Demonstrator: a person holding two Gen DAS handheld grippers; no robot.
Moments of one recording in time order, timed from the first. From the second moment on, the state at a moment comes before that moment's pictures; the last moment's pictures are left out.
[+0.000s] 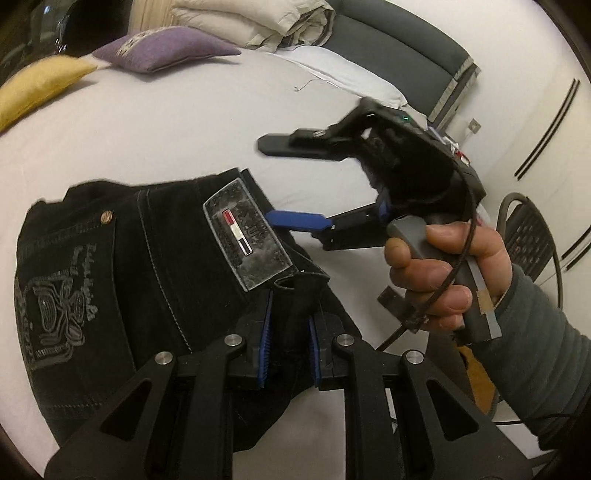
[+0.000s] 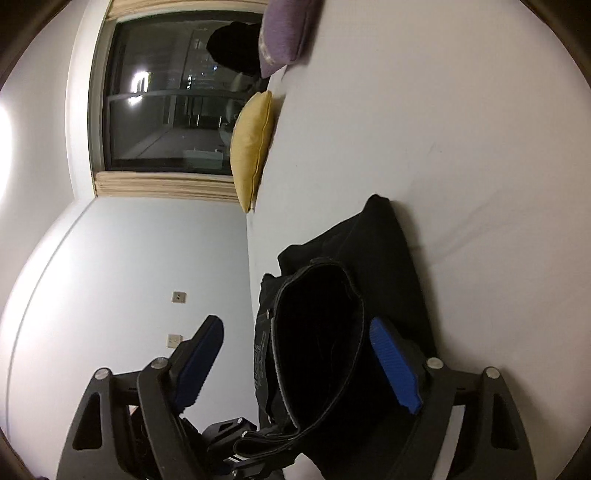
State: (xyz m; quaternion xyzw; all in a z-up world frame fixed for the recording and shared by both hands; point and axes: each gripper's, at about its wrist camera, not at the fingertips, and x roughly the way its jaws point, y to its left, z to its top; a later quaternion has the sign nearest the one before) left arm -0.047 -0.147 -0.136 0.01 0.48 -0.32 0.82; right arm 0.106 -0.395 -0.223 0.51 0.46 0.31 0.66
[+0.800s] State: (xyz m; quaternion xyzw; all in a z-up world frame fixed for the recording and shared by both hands) left arm -0.103 -0.227 -0.119 0.10 0.42 -0.36 0.83; right arm 0.113 -0.399 -0.173 0.33 0.49 0.33 0.74
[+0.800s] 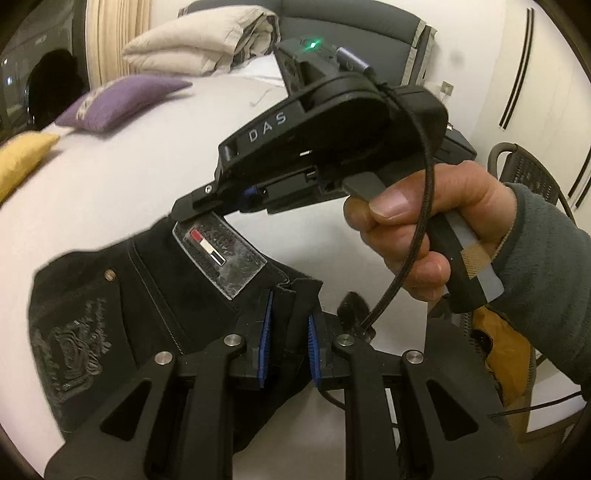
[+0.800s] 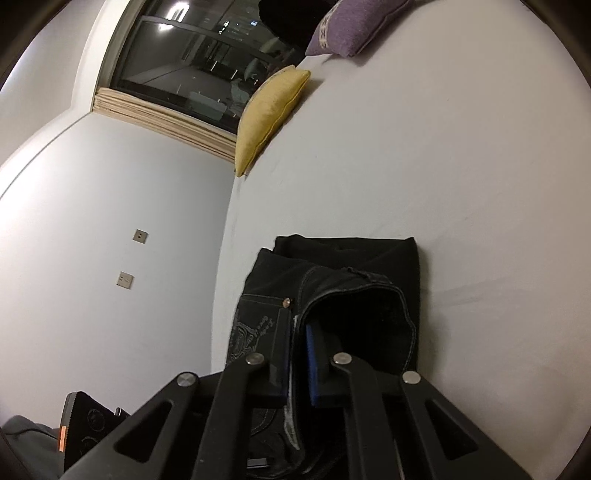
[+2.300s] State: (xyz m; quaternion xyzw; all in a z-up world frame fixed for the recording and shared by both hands) left arm -0.032 -0.020 -0.191 -0.06 0.54 -0.19 0.82; right arm 0.145 -0.321 -0.190 0.26 0.52 0.26 0.77
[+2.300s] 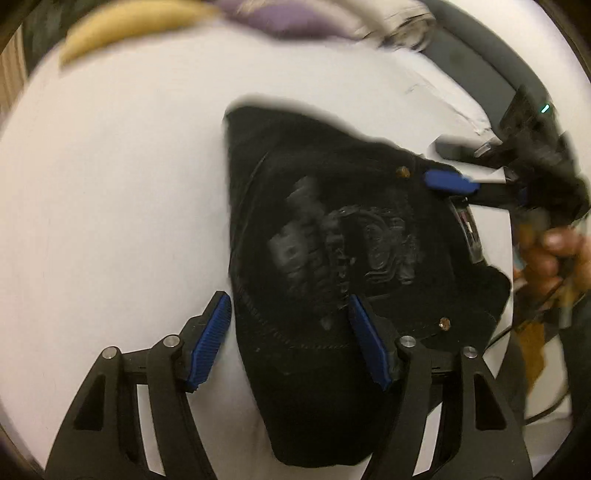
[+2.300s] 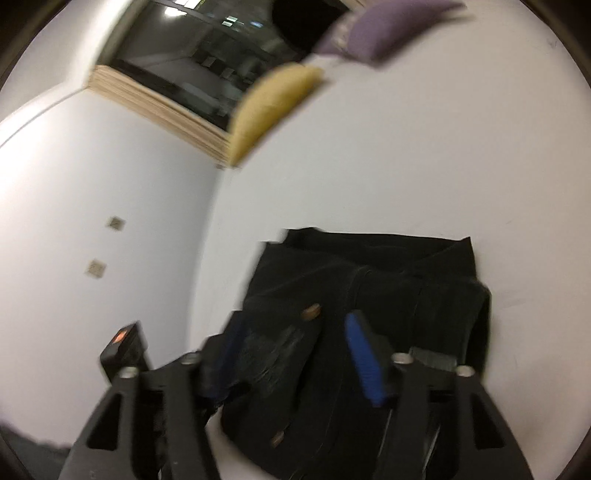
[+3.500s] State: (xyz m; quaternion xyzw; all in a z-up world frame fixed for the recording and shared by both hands) left arm -0.012 0.040 -0.173 -0.10 0.55 -0.15 0.81; right arm 0.076 -0.408 -0.208 0.29 0.54 0.19 0.77
